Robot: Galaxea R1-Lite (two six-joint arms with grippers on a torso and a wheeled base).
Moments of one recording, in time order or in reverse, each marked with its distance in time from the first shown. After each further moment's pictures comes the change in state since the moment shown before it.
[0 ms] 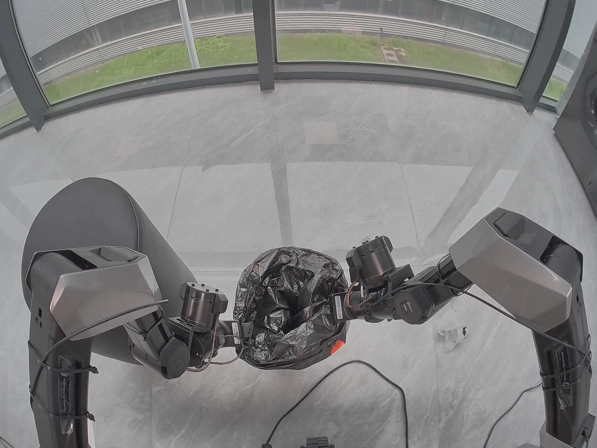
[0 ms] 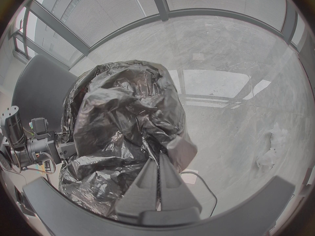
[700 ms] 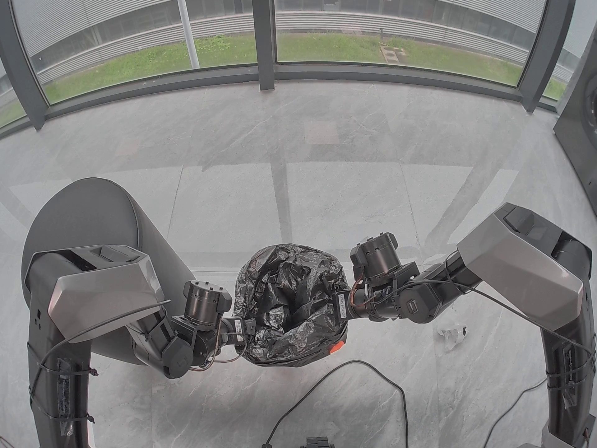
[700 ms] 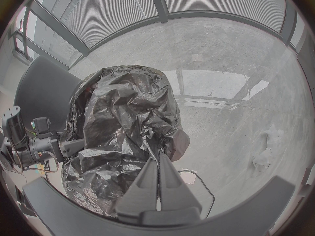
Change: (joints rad) left arm -0.023 -0.010 -0.016 0.005 0.023 -0.019; right arm 0.010 -0.045 0.041 -0.001 0.001 -0.001
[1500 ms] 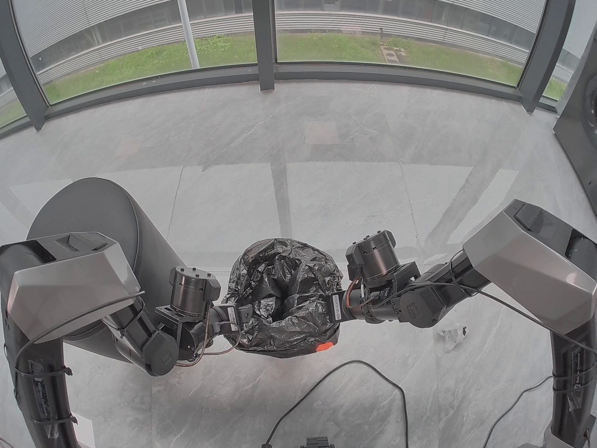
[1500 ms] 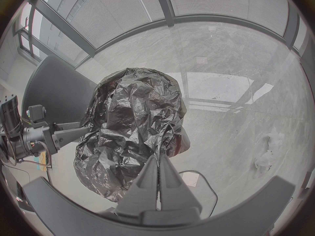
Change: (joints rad) left arm -0.006 -0.146 0.071 -0.002 -0.001 -0.009; right arm 0.040 -0.056 0.045 -0.021 0.002 0.001
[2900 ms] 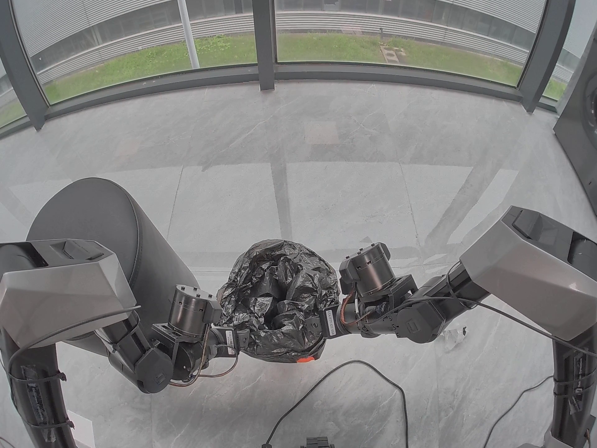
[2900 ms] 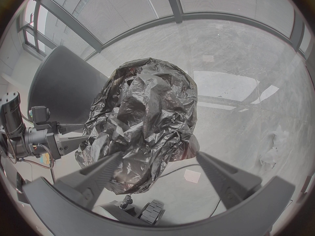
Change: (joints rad) left arm -0.042 -0.045 0.126 0.026 0.021 0.004; right arm 0.047 -0.018 0.075 -0.041 0.022 -0.002
